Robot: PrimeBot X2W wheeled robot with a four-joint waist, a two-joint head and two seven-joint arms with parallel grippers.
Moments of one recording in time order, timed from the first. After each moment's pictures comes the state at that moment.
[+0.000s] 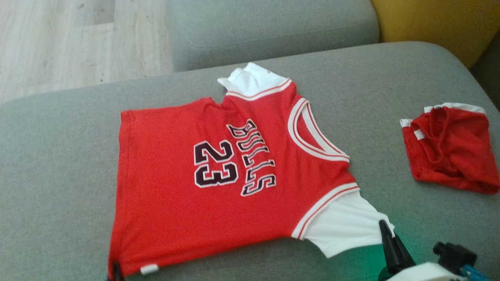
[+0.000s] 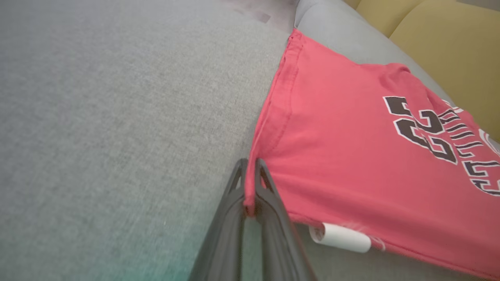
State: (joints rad) left arm 0.09 0.03 0.02 0.57 -0.51 -0.02 -0.26; right arm 0.07 -0.20 0.31 0.44 0.77 0.12 -0.25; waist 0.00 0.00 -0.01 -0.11
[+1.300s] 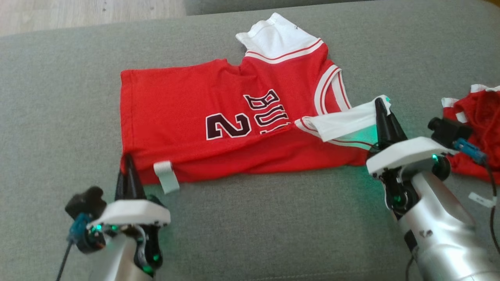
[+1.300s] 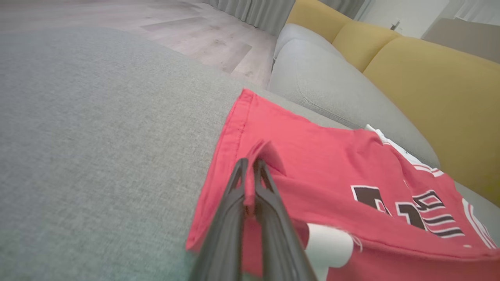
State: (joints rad) left arm -0.25 0.04 -0.15 0.53 -0.58 0.05 -0.26; right arm -0.51 -0.16 0.34 0.73 0.77 0.12 -0.25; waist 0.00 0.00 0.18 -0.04
